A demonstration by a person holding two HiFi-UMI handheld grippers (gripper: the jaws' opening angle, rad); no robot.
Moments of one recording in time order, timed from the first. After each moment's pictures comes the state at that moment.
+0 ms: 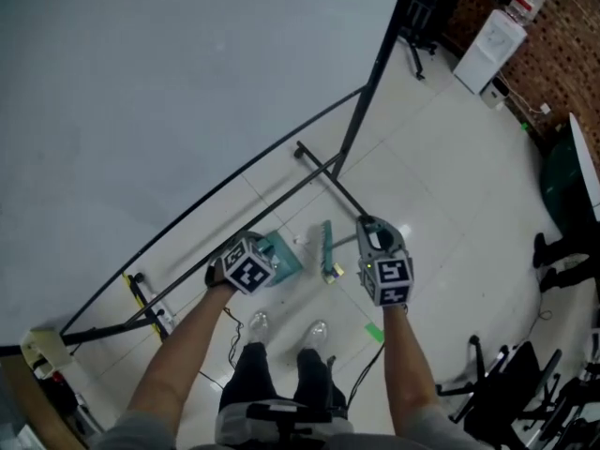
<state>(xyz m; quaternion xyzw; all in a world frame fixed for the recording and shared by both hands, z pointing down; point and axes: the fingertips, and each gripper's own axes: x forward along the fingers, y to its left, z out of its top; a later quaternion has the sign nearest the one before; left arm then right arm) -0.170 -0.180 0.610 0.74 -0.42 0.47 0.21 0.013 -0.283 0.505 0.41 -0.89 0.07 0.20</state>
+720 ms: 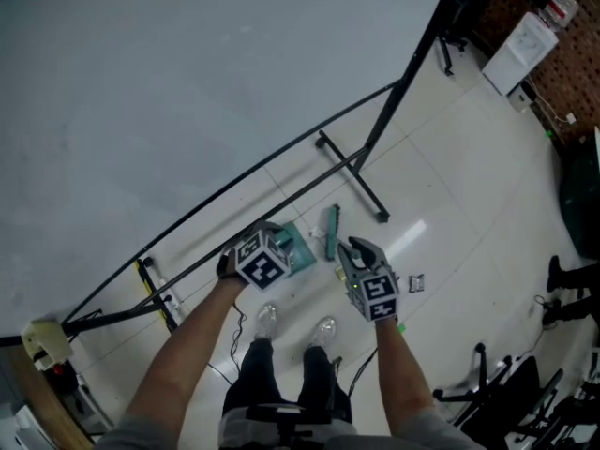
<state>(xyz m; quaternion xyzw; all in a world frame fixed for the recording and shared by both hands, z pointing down) -0.174 -0.191 0.613 0.76 -0.41 0.46 0.22 -0.058 -0.226 0.596 0.28 -0.92 0.12 0.24</state>
